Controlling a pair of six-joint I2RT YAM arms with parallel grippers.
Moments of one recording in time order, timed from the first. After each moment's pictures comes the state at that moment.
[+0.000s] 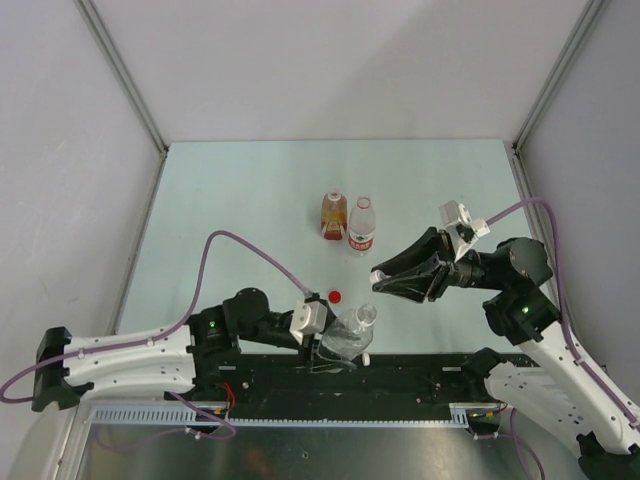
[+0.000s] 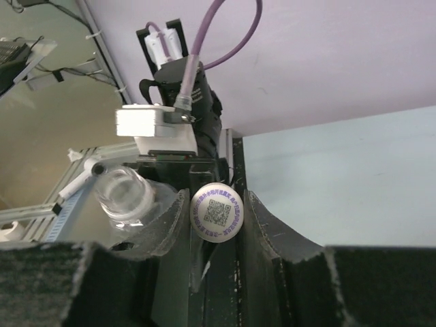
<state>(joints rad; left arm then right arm) -1.28 0.82 0.58 0.18 0.44 -0.09 0.61 0.70 0.83 0.19 -0.94 0.44</state>
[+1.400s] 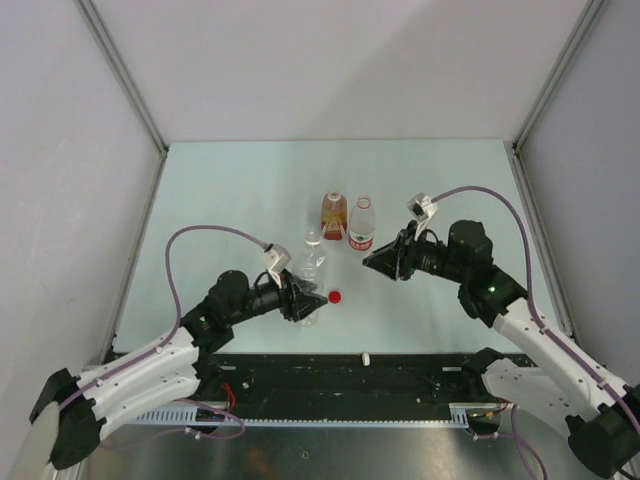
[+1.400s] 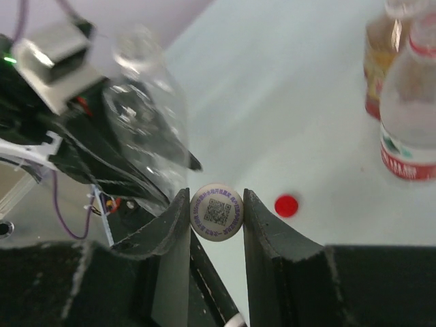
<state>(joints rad) -0.81 0.77 0.34 0.27 0.32 -0.39 0.56 0.84 0.75 -0.06 -0.53 0.38</state>
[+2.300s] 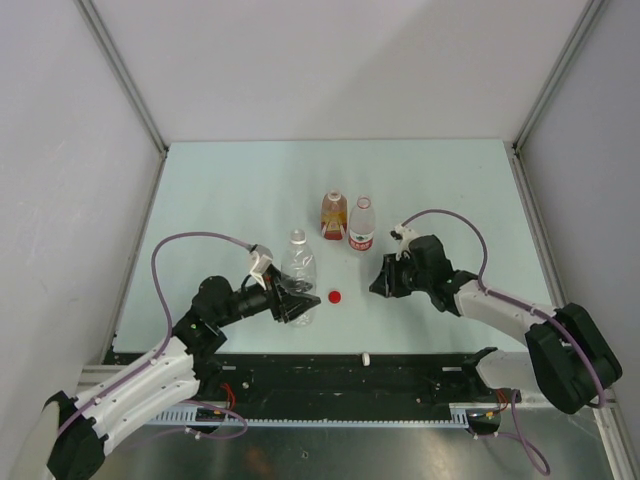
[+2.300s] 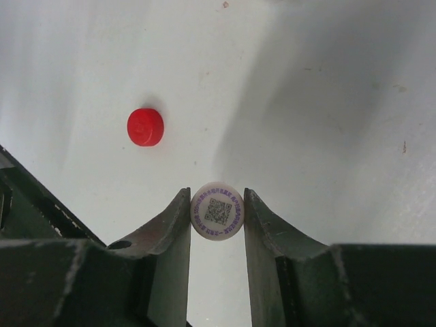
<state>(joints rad) -0.68 0.63 0.24 0.37 0.48 -0.48 0.54 1.23 0.52 0.01 -0.30 0.41</state>
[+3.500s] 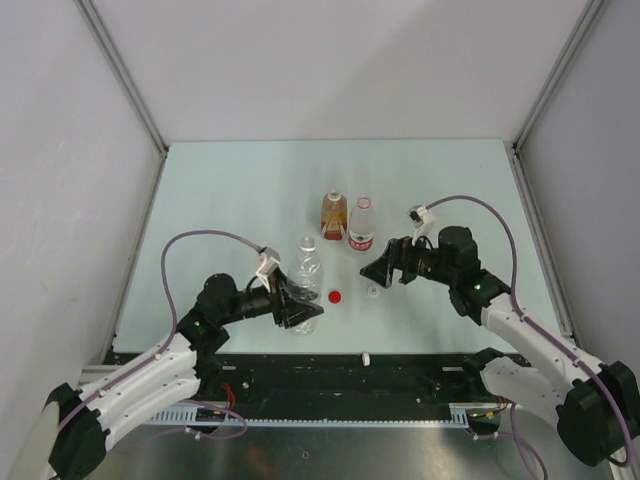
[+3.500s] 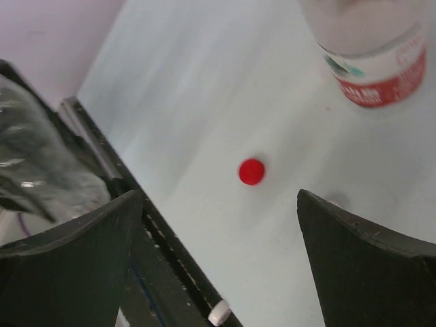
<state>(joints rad) -0.68 0.68 0.24 0.38 0.59 -0.51 0.48 0.97 0.56 0.02 -0.46 0.45</state>
